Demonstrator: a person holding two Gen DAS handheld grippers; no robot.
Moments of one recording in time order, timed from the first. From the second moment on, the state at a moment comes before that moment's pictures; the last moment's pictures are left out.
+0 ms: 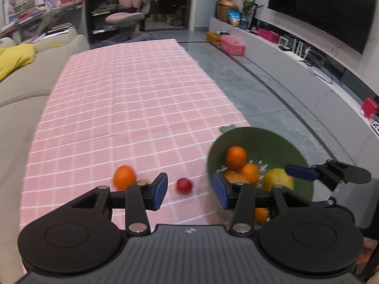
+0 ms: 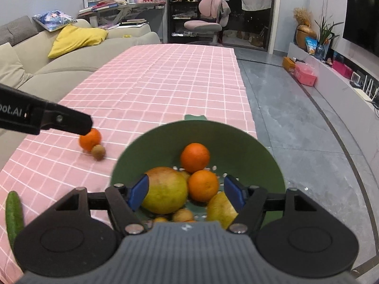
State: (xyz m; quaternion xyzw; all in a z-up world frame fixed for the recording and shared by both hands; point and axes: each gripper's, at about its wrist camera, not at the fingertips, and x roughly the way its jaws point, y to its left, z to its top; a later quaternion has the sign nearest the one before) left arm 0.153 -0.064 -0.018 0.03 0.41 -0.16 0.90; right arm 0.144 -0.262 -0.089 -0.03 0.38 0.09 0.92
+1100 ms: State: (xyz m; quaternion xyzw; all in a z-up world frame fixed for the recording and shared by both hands) left arm 0.139 0.084 -0.035 -0.09 0.39 -0.08 0.91; right arm 0.166 -0.119 -0.066 -0.14 0.37 0.21 0.89
